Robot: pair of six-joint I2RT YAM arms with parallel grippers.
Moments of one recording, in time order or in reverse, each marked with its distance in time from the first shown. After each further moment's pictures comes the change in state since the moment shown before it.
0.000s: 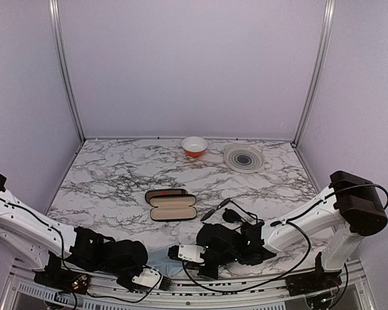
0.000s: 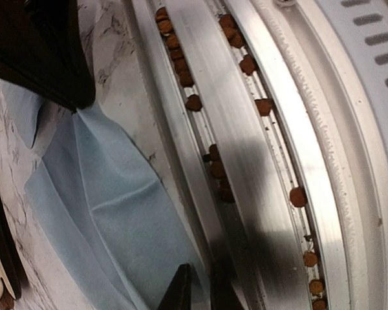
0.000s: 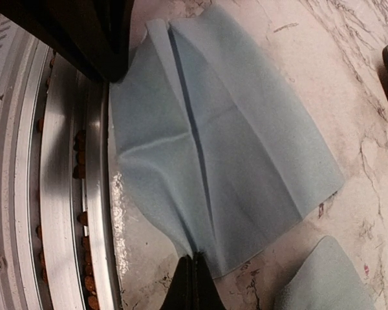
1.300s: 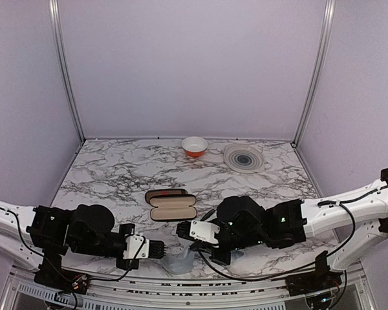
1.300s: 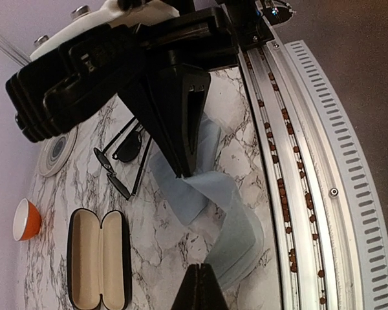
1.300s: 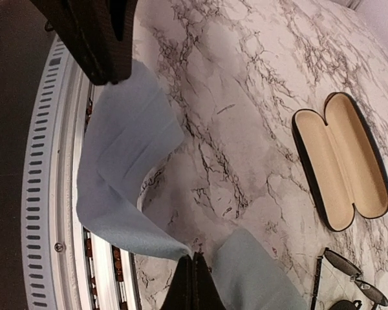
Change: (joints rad) left arm 0.007 -0.351 0.112 0.005 -0.040 -0.084; right arm 0.000 -0.332 0.080 -0.279 0.050 -0.028
